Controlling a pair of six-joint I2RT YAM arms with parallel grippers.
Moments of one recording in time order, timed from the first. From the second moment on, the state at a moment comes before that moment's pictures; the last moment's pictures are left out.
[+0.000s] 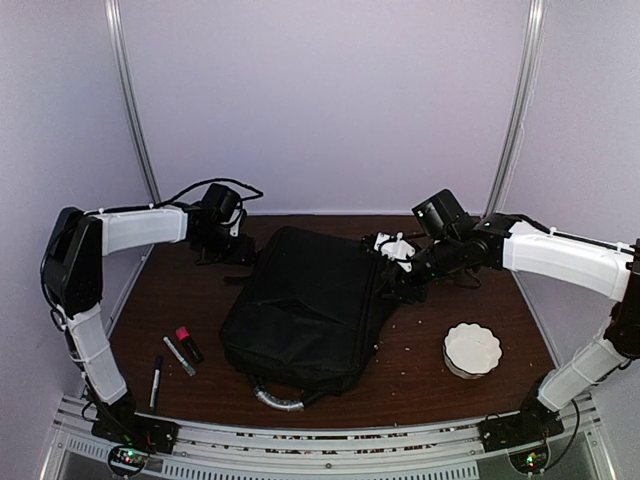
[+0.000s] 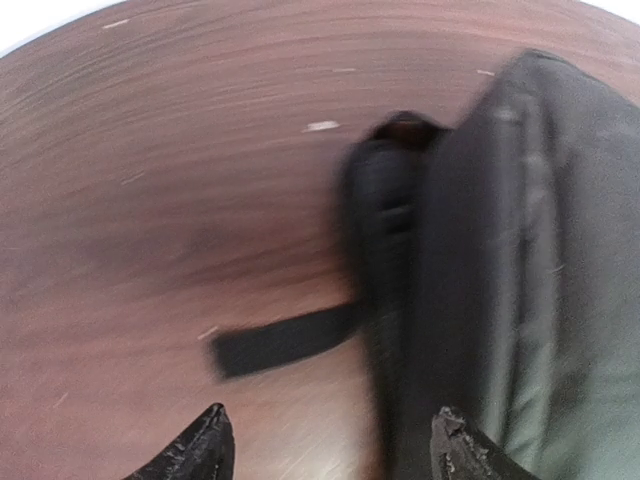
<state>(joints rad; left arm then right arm) -0.45 1.85 1.38 -0.48 -0.07 -0.28 0.70 1.46 1.17 -0.57 -0.27 -0.46</state>
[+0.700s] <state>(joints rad) -0.44 1.27 0.99 -0.97 -0.17 -0.68 0.70 1.46 1.17 -0.57 -0.27 -0.47</state>
